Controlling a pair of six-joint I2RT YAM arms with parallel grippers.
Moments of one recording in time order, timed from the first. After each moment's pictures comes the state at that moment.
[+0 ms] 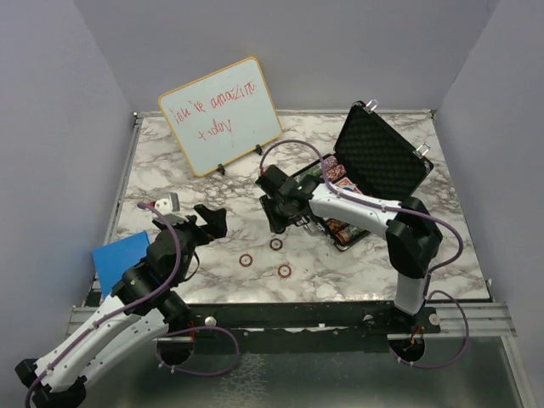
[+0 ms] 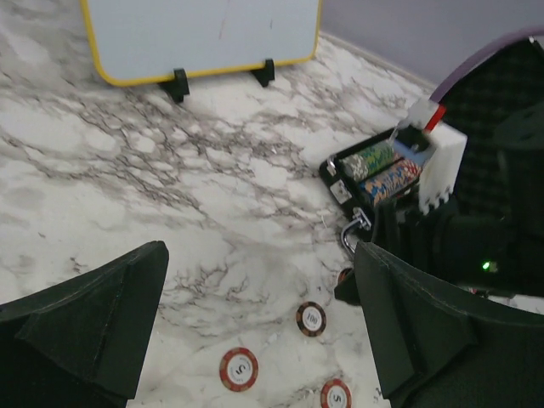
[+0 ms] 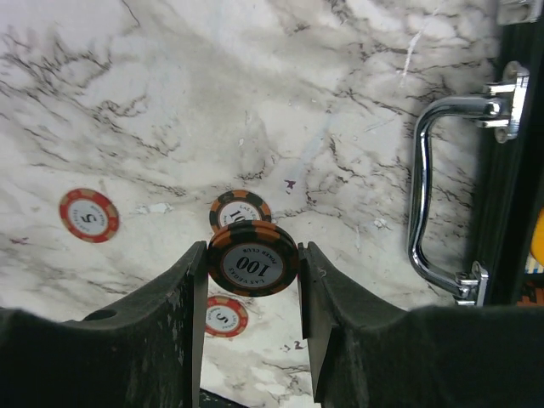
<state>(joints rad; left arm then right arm) -0.79 0.39 0.56 -0.37 -0.65 -0.62 0.93 1.90 1.47 -0.72 0.13 0.39</state>
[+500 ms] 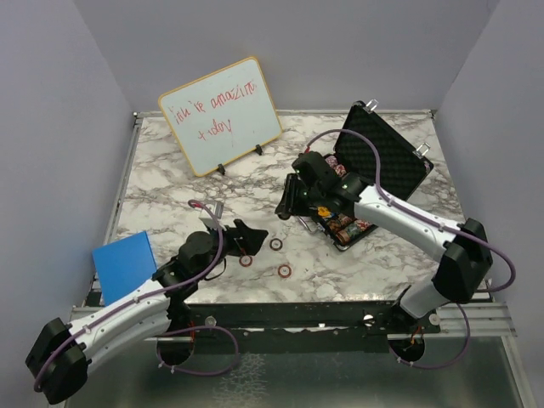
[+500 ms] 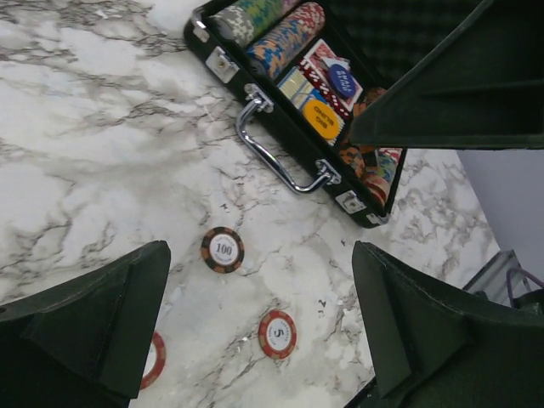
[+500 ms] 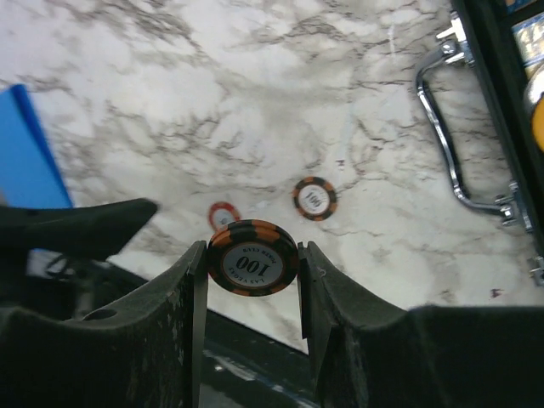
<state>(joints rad) -0.79 0.61 0.23 0.17 -0.19 -0.70 0.82 1.59 1.31 -0.63 0.03 0.73</state>
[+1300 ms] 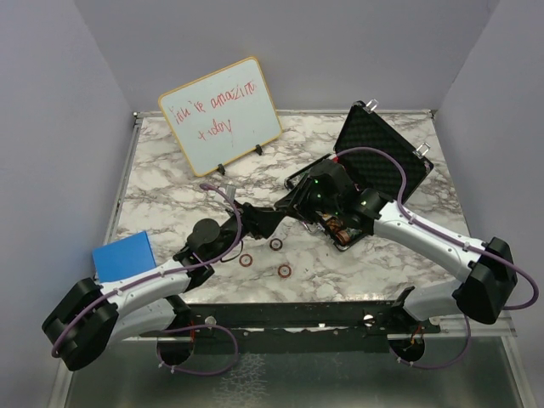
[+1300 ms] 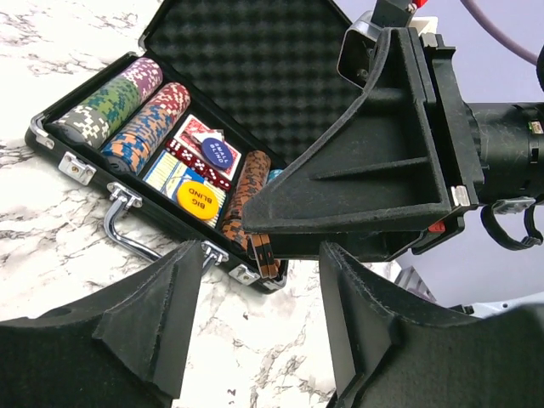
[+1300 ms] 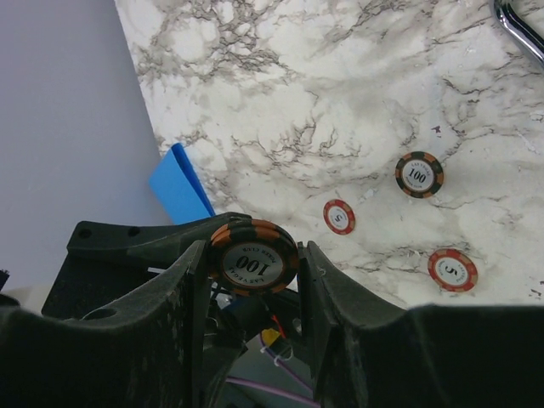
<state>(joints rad) -0.79 1.02 0.31 0.77 0.00 -0.72 0.82 1.37 1.10 -0.42 0.02 1.22</state>
